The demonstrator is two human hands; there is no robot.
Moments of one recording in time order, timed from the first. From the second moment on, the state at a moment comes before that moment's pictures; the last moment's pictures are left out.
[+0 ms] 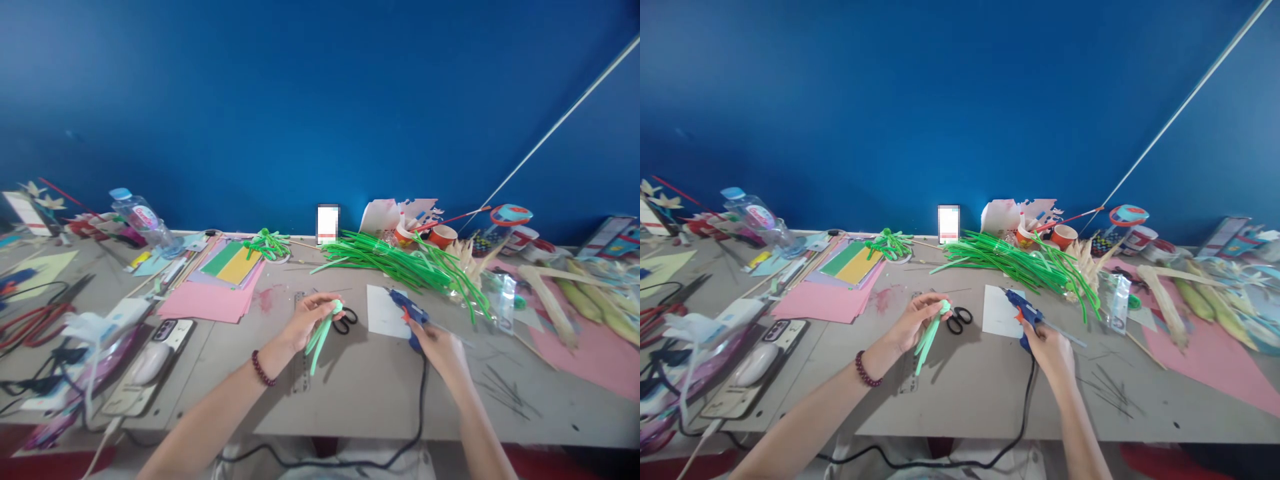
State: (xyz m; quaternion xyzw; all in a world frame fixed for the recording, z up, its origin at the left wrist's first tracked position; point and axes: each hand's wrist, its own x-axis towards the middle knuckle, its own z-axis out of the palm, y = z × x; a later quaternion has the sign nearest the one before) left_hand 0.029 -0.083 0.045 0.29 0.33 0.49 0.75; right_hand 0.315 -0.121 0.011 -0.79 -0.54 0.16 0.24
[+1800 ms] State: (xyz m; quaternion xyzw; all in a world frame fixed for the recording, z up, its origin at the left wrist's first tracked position) left_hand 0.032 -0.091 0.059 0.40 0.27 0.47 0.74; right_hand 0.259 -0.142 0.038 -0.59 -0.63 0.38 0.33
